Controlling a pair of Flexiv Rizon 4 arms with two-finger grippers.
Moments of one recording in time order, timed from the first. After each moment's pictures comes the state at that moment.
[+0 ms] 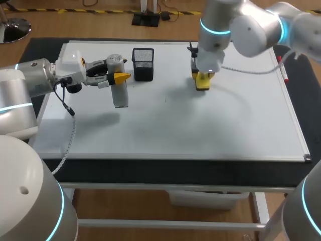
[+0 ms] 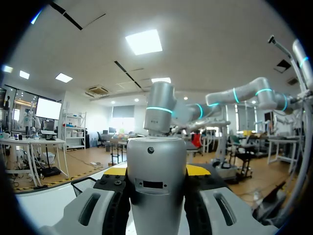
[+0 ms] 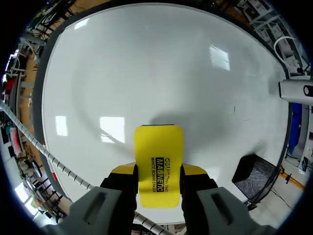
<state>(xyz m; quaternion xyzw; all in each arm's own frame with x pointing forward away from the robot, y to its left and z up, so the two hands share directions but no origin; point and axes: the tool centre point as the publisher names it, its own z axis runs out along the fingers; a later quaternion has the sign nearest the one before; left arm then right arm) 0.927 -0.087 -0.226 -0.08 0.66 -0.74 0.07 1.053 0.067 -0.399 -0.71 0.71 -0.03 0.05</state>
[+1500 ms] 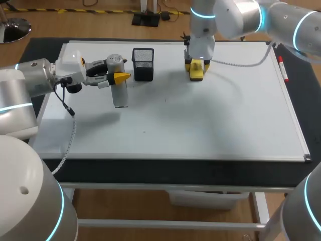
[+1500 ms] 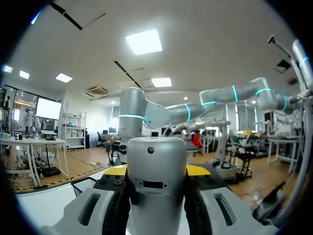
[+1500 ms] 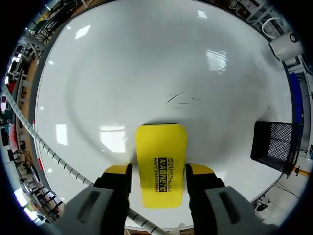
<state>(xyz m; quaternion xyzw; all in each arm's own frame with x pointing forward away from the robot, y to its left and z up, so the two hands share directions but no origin) 0.927 -0.087 -0.226 -0.08 0.66 -0.74 0.07 1.126 0.075 -0.429 -0.69 0.72 0.00 0.01</state>
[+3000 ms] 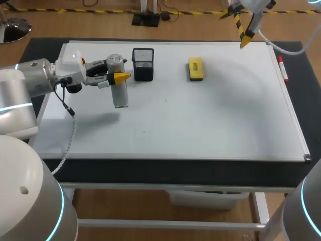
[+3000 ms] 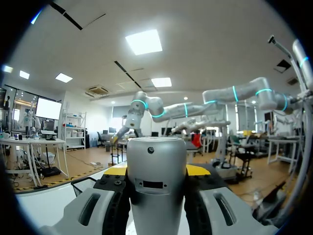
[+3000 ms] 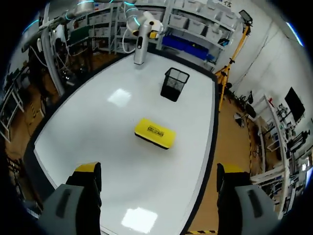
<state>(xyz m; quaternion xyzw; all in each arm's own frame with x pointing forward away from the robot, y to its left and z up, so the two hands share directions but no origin) 0.927 -0.087 -0.226 -0.08 0.66 -0.74 0.07 1.156 -0.029 -0.279 -0.19 0.93 0.32 0.02</state>
